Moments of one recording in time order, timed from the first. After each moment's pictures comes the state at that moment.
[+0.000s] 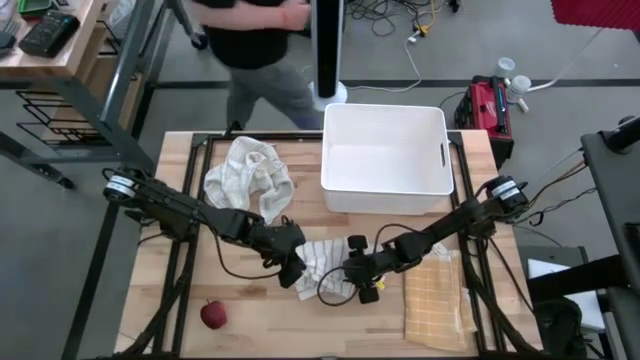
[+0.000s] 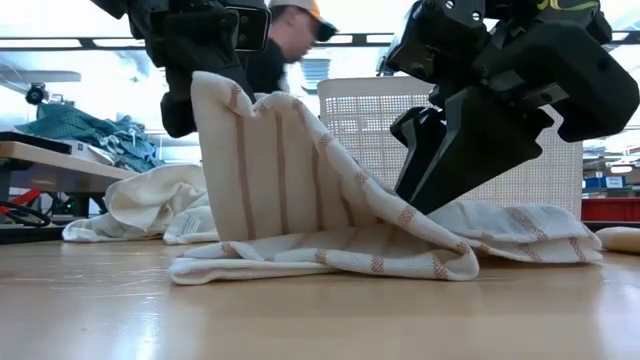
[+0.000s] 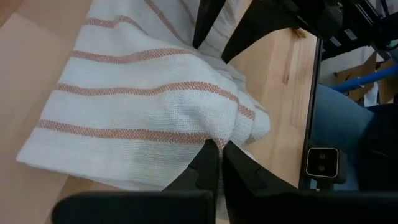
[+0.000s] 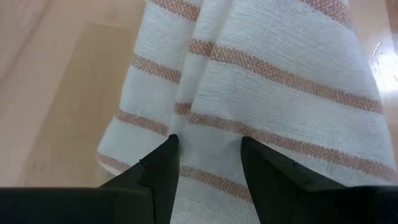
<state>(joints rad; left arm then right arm) -0.28 1.51 0.95 -0.24 0.06 -0.80 0.39 1.76 0.93 -0.03 0.16 0.14</state>
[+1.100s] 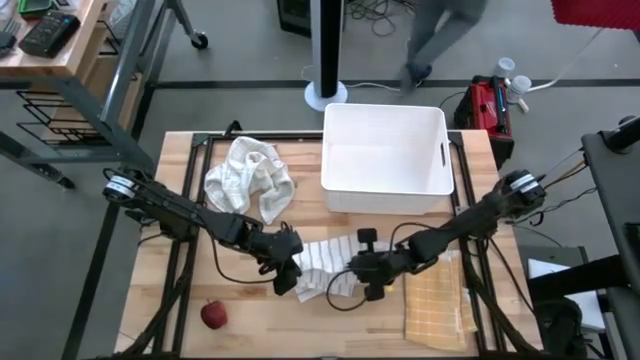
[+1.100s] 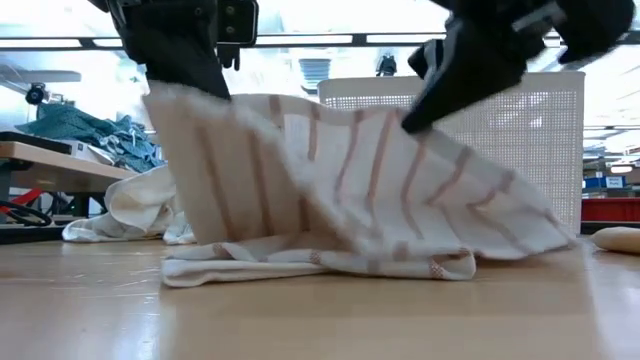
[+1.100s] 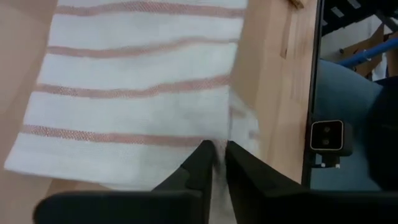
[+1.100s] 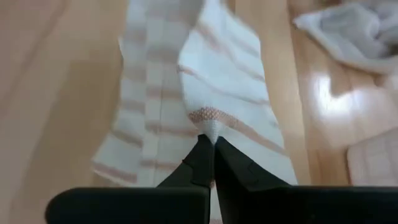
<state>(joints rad) -0.33 1.51 0.95 -0.27 0.06 -0.75 0.45 1.60 0.99 -0.20 0.37 0.13</state>
